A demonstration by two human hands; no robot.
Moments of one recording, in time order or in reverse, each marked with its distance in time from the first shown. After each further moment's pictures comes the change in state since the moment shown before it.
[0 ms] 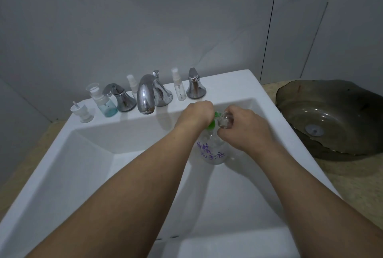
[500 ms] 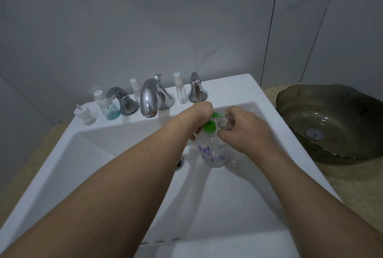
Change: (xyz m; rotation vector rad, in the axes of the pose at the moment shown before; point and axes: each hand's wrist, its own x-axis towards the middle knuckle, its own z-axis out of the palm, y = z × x) left_hand -0.019 0.008 -0.025 -0.090 -0.203 -0.174; right_hand -0.003 -0.006 -0.005 0.034 0.031 -0.020
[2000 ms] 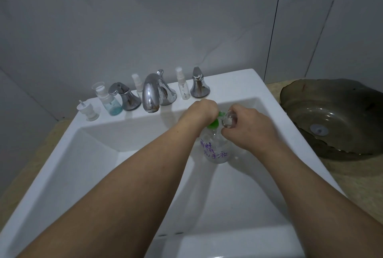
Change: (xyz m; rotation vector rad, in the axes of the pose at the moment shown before) left_hand 0.019 -0.001 0.016 0.068 0.086 0.129; right_hand 0.002 0.004 0.002 -0.075 -0.037 -0.007
